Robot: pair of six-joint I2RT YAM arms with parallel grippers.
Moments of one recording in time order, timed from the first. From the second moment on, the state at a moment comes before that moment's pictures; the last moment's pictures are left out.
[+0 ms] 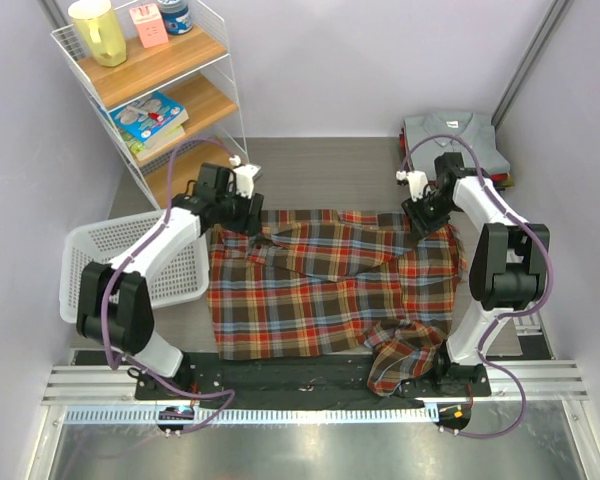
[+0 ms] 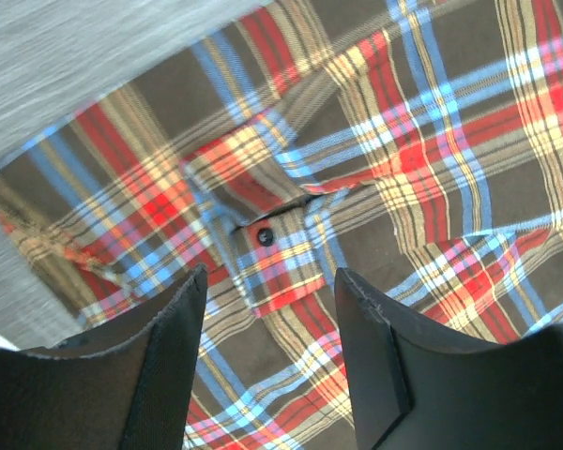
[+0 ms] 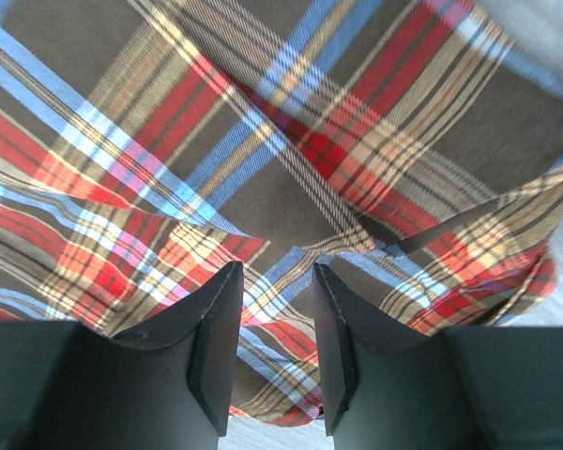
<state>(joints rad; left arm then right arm) -0.31 1.55 1.16 -0.46 0.28 0.05 -0.03 1.80 1.38 -0.89 -0.29 -0.58</state>
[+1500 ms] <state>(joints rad) -0.66 1.27 1.03 -0.66 0.70 0.31 -0.02 1.14 1.04 -1.32 -0.48 -1.14</state>
